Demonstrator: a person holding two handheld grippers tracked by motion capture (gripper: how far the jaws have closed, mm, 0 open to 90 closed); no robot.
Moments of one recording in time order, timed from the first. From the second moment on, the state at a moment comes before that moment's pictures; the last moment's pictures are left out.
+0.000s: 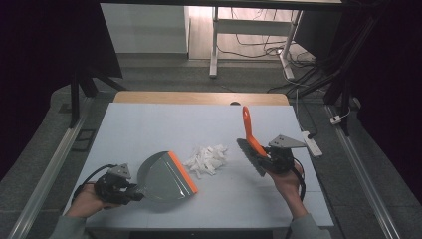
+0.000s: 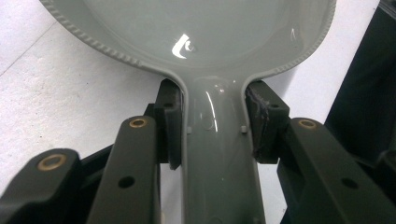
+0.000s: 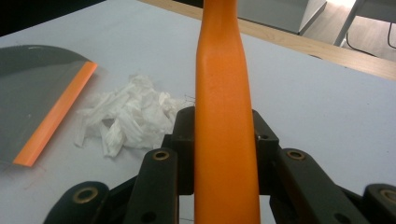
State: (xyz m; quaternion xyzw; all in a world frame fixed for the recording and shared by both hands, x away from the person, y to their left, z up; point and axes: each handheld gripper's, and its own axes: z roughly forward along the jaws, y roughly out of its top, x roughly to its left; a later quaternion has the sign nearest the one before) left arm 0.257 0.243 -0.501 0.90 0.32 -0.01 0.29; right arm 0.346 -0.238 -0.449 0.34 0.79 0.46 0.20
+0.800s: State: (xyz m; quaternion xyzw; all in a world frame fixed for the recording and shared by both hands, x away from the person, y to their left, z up) left arm 0.258 0.241 -0.501 0.90 0.31 -0.01 0.29; right arm 0.396 -0.190 -0.462 0.34 0.81 0.43 0.19
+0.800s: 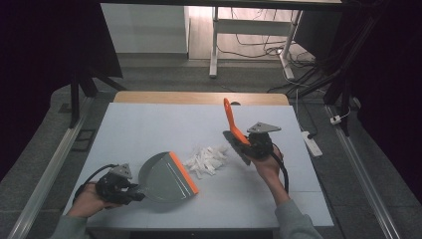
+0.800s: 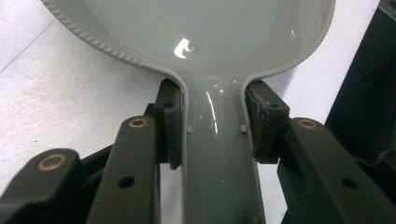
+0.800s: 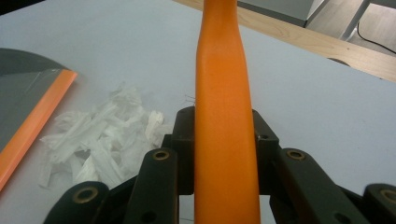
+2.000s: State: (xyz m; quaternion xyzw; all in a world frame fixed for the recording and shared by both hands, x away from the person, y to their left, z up) left arm 0.261 0.239 -0.505 0.90 0.33 -0.02 0.29; right arm 0.435 -0.152 -0.486 0.35 0.84 0.35 0.20
